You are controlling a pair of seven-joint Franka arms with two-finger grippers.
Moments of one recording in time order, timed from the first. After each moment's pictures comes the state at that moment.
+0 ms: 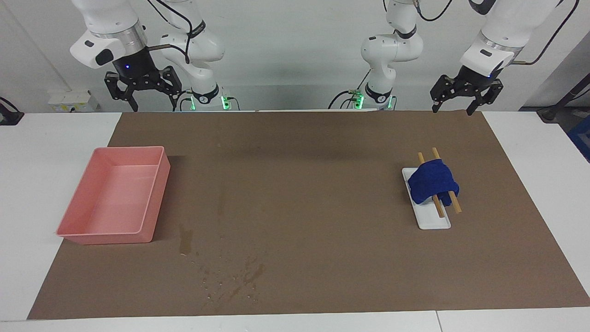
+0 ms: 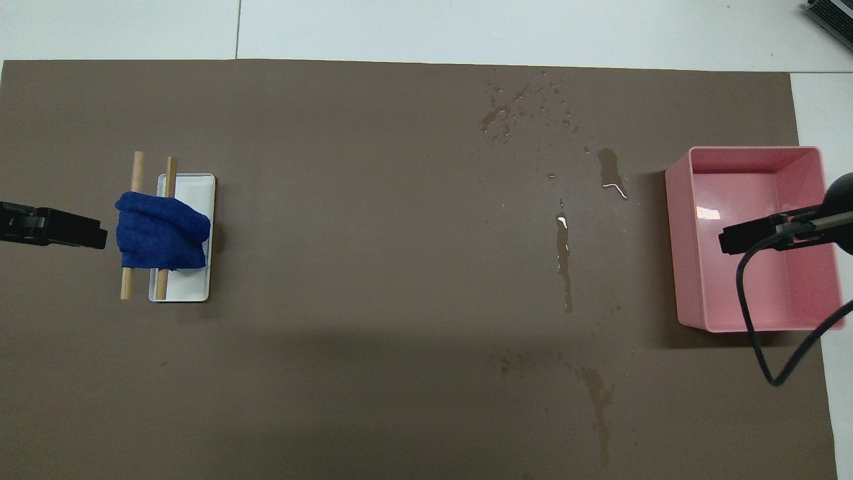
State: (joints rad) left arm -0.01 -0.08 -0.07 -1.60 -0.04 1.52 0.08; right arm -0.04 -0.07 0.11 -1.54 0.00 1.48 -0.06
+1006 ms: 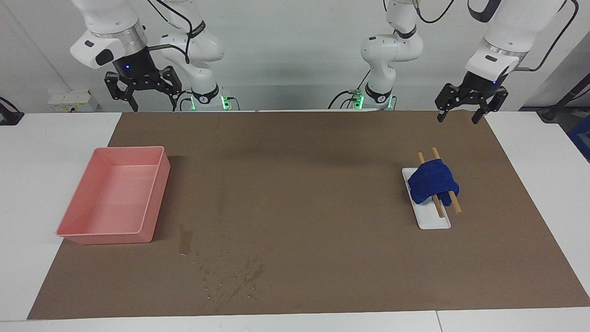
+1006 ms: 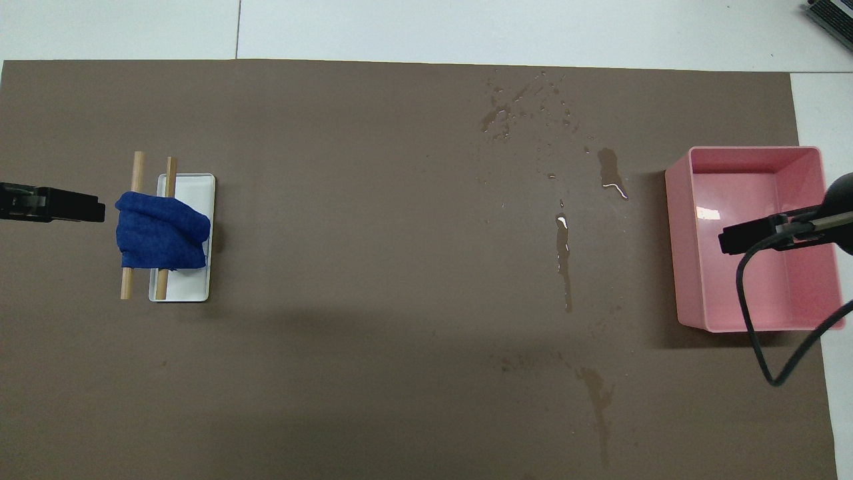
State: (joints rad) left arm 0.02 -0.09 -0.05 -1.70 -0.04 1.73 0.08; right arm -0.04 -0.07 0.11 -1.54 0.00 1.48 -0.06
